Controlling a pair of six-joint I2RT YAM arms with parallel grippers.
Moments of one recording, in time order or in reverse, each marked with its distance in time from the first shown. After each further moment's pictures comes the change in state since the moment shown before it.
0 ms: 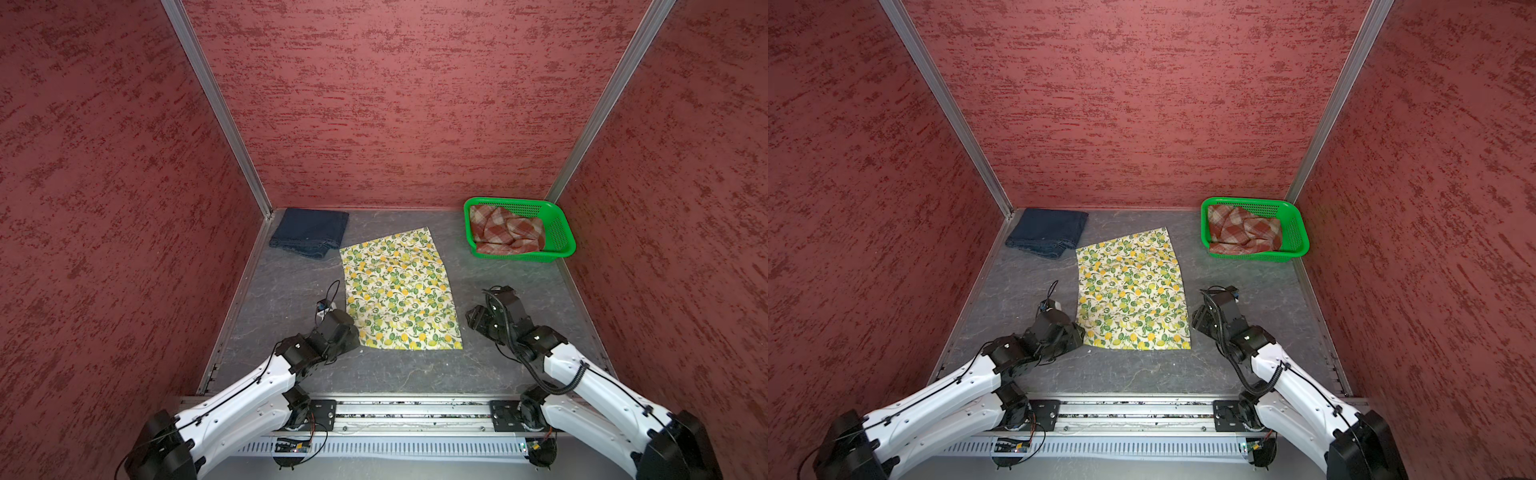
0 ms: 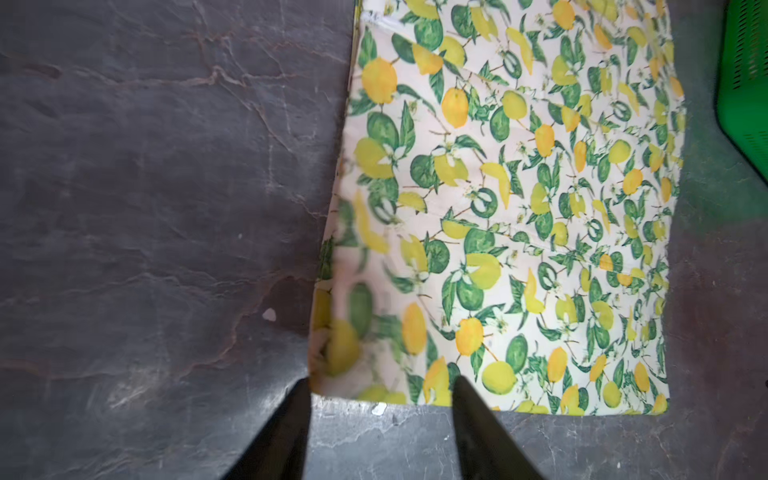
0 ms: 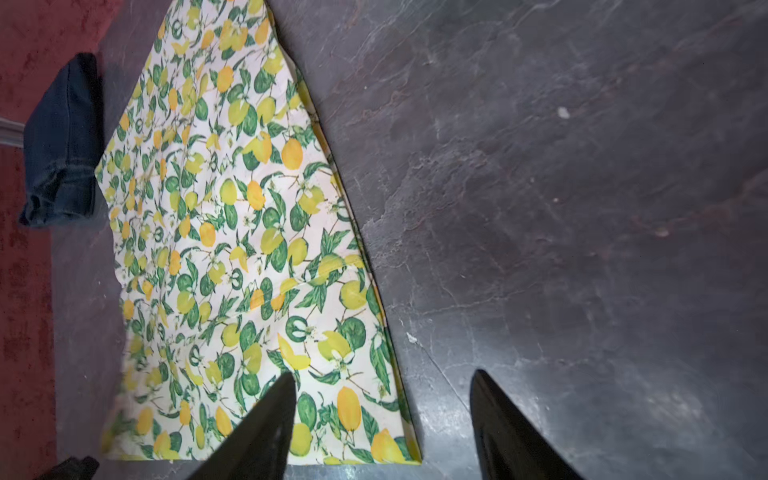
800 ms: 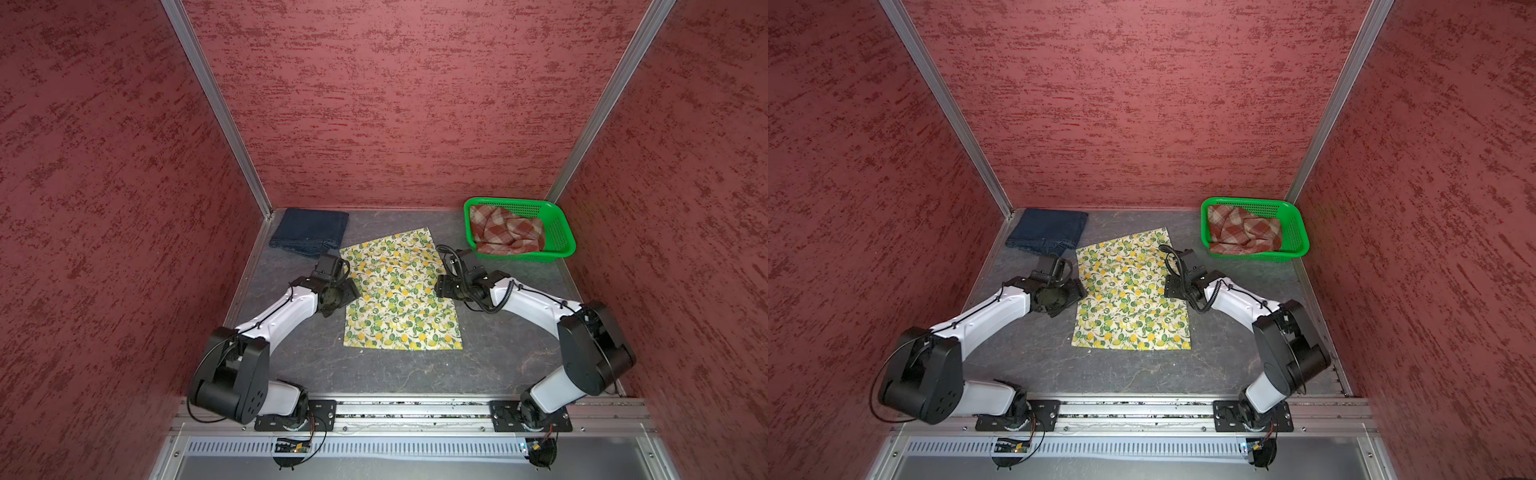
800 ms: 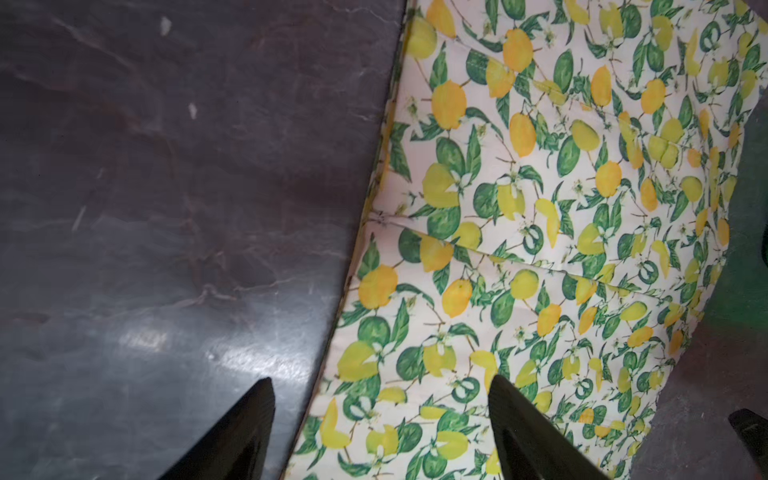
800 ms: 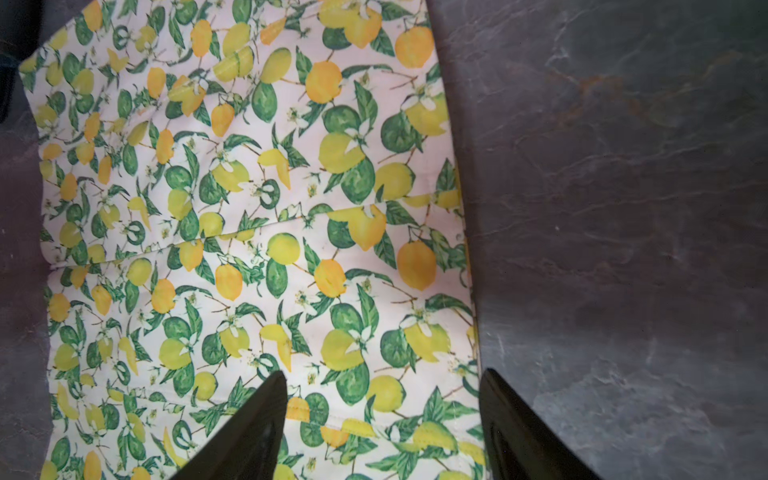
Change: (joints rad) left arm 0.432 0.684 0.439 0.066 0.283 0.248; right arm -0.001 0.701 0.475 0.082 -0.087 -0.348
